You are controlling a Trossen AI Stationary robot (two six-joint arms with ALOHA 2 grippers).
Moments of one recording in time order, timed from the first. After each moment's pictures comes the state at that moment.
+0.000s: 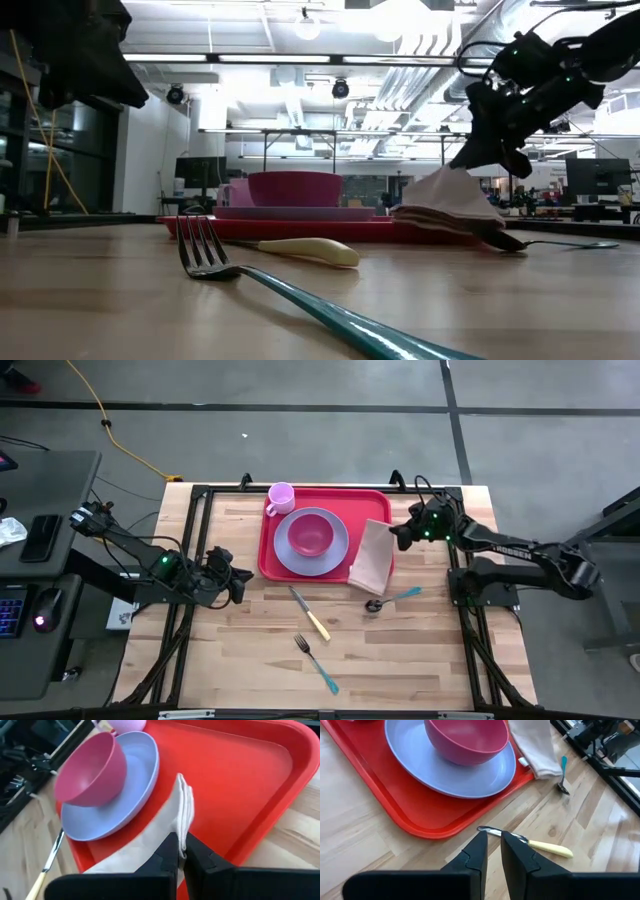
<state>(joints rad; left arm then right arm) -0.53 0.77 0.59 -0.67 -0.72 -1.24 -0.71 0.93 0.35 0.01 -0.27 0.44</state>
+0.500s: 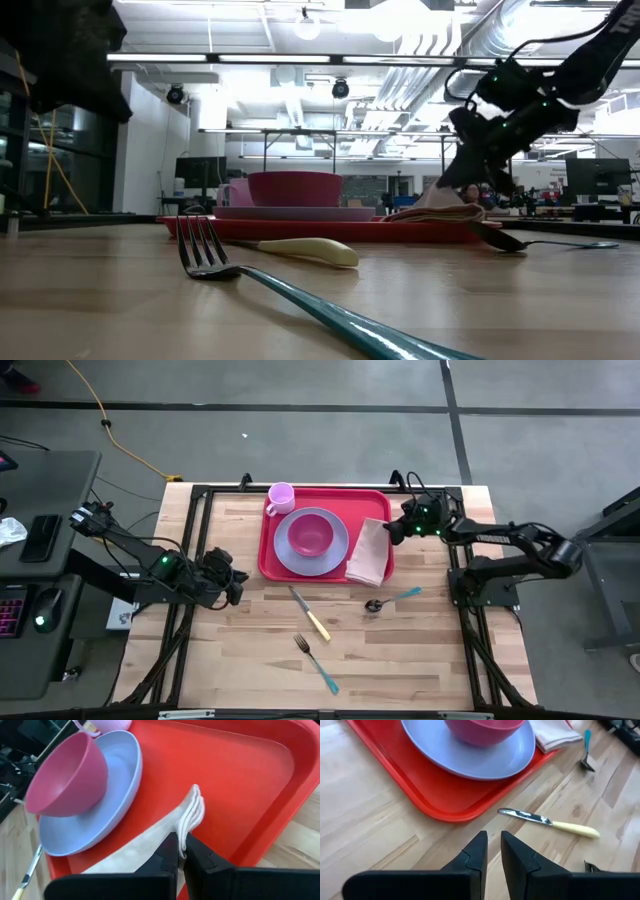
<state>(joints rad) -0.53 0.77 0.59 -0.78 -0.66 -1.24 -0.78 1.20 0.35 0.25 -0.33 0.41</state>
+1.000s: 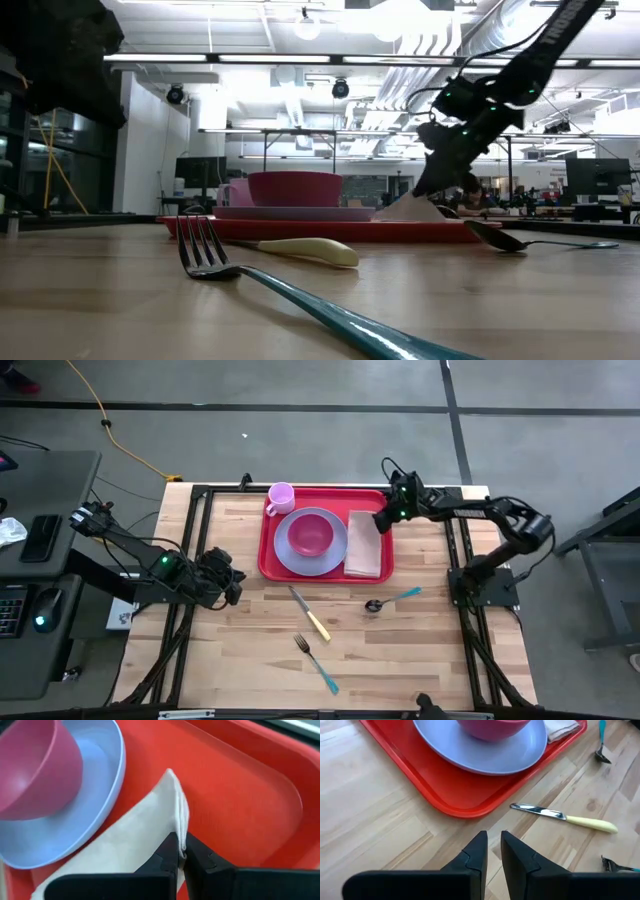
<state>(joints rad) -0.53 0.77 0.59 -0.84 -0.66 -1.23 -0.82 1.50 0.67 0.04 -0.36 0.18</state>
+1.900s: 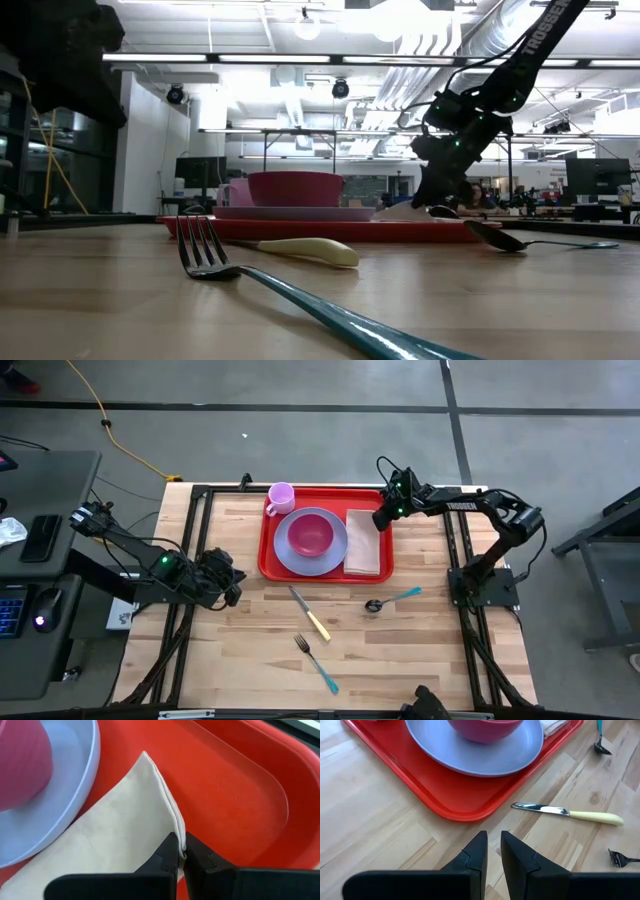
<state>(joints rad) -0.53 0.77 0.59 -0.84 -0.67 -1.15 -0.86 1.60 0.76 -0.03 -0.35 0.09</state>
